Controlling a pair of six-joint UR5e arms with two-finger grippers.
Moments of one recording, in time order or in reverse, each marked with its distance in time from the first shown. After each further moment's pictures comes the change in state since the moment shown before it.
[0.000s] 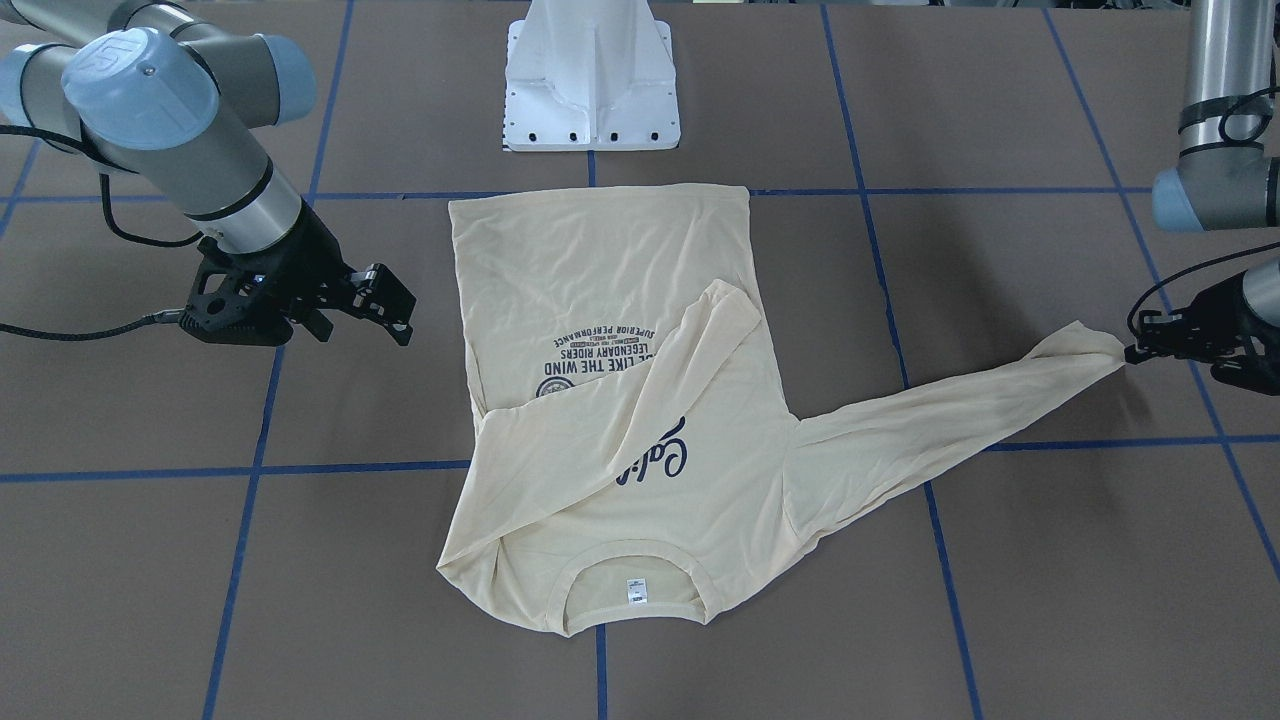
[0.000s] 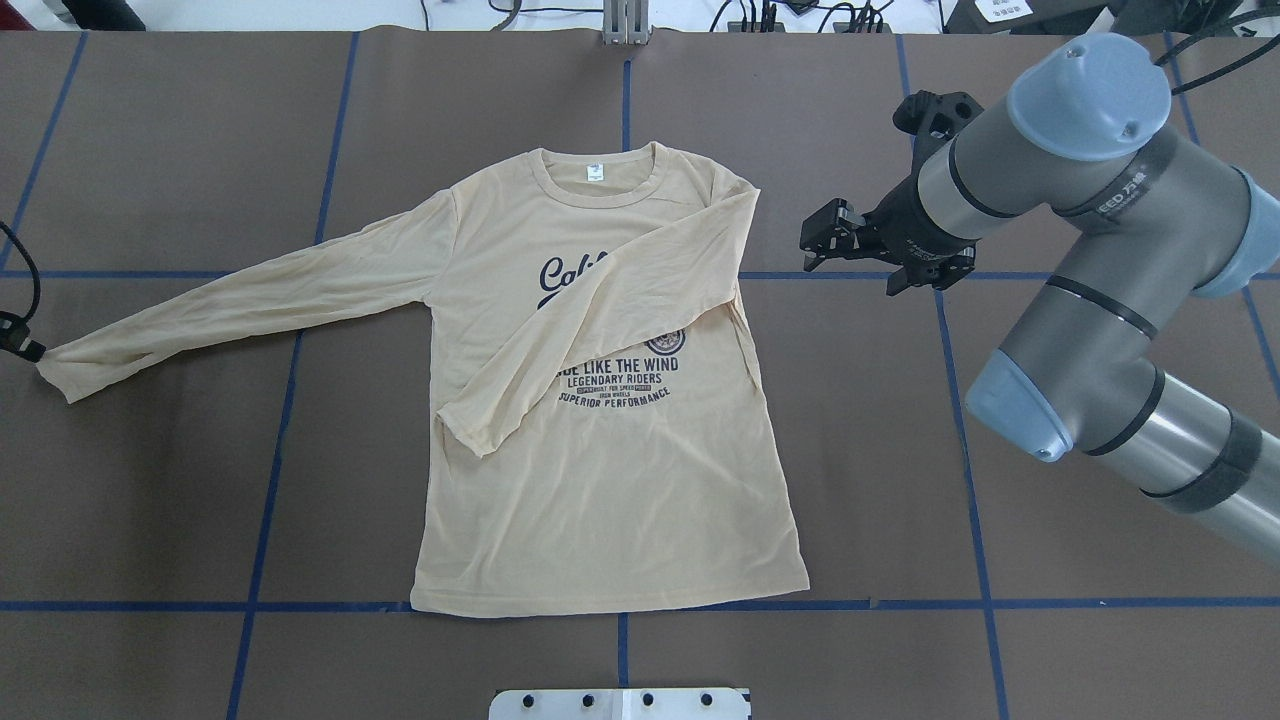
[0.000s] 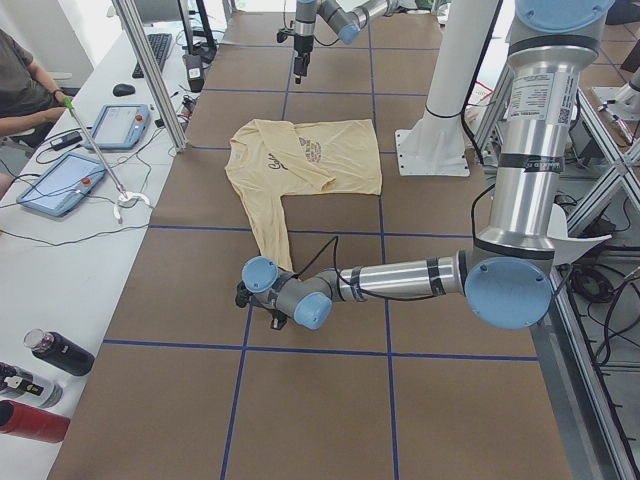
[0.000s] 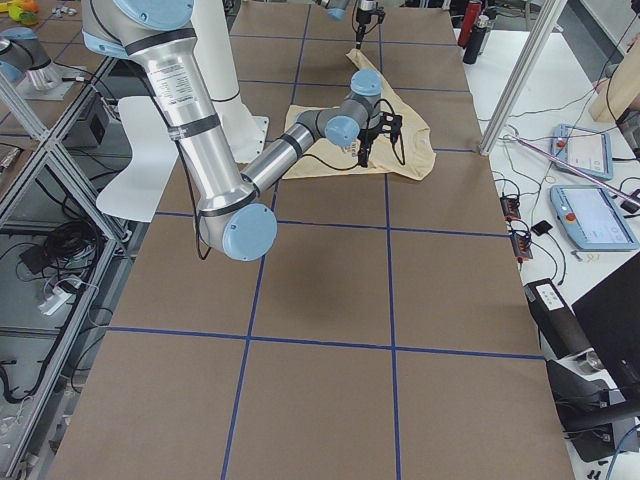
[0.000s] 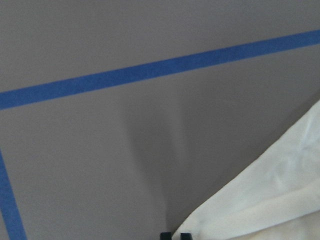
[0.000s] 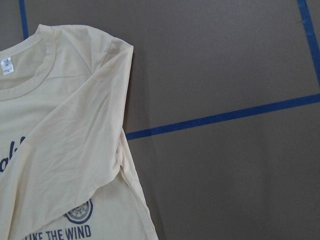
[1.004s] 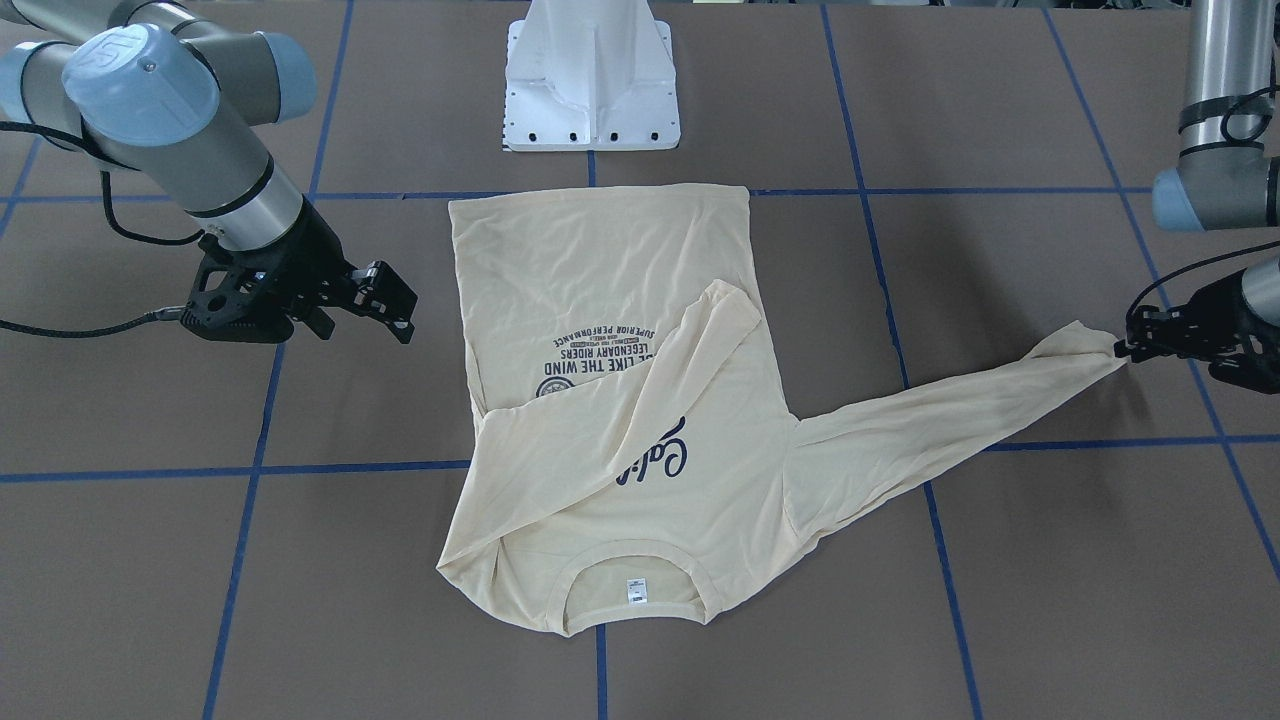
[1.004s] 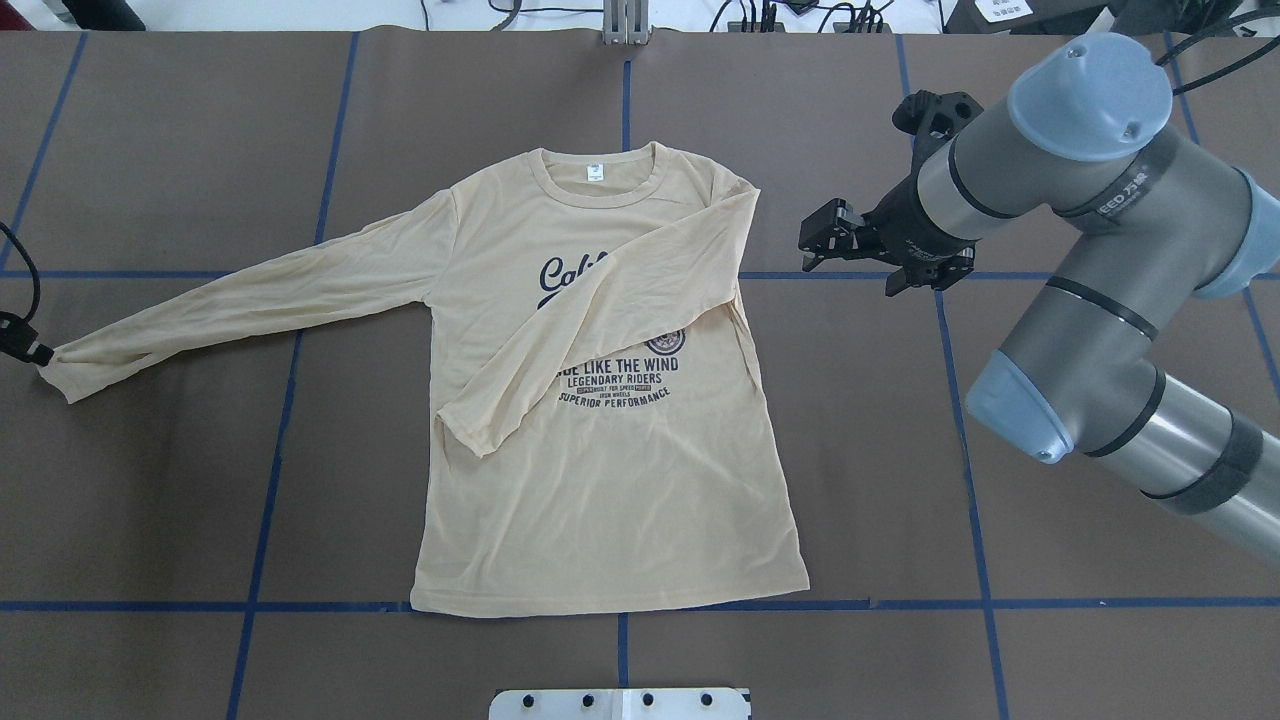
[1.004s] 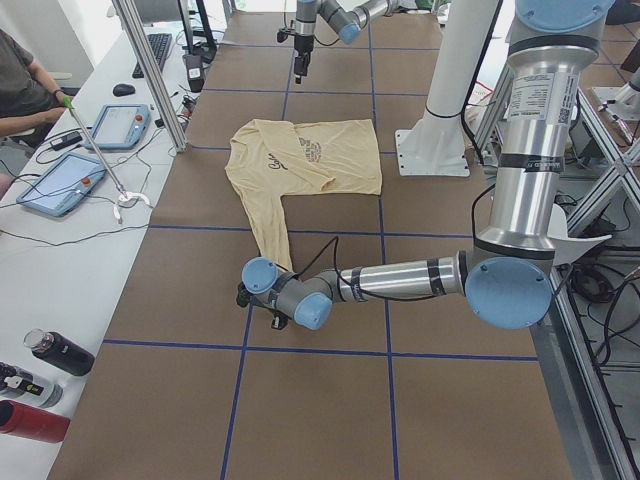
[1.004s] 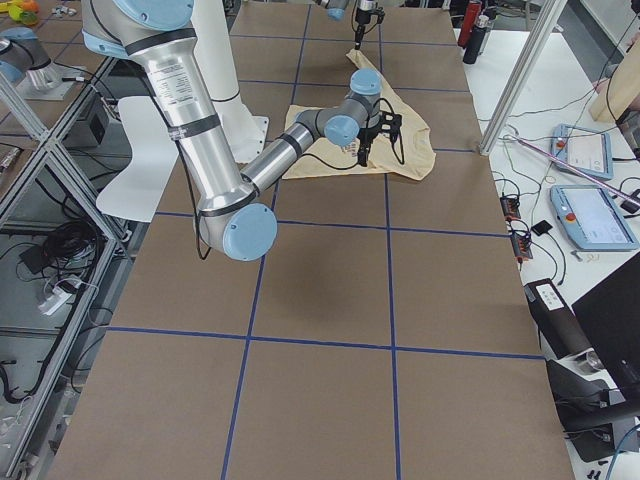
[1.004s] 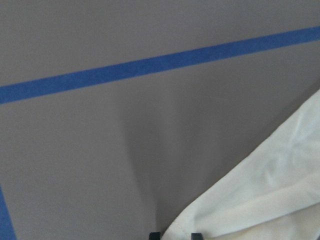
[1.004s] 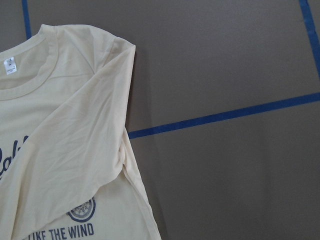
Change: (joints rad) left arm 0.000 0.001 0.003 0.000 -0.030 0.000; right arm -0.002 0.000 0.003 0.000 0.000 0.005
